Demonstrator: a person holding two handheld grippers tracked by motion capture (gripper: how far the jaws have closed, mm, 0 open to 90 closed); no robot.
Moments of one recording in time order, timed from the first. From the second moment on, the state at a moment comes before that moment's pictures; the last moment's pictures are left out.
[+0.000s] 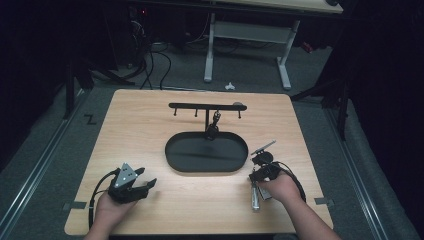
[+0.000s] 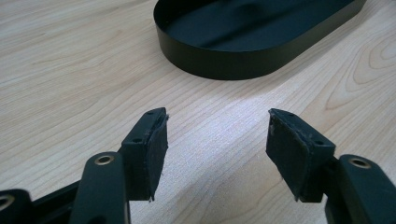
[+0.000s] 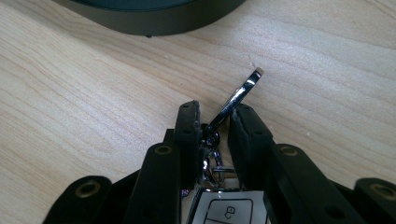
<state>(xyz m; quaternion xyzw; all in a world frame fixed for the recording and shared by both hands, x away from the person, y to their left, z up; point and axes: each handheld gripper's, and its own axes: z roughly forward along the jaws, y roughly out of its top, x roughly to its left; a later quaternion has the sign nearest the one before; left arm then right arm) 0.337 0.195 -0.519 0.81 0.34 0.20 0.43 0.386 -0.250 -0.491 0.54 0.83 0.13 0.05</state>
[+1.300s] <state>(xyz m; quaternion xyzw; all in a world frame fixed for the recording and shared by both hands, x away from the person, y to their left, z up) 0.338 0.195 -0.520 0.81 0.34 0.20 0.43 0.393 -0.251 -0.481 0.50 0.85 0.13 0.05</state>
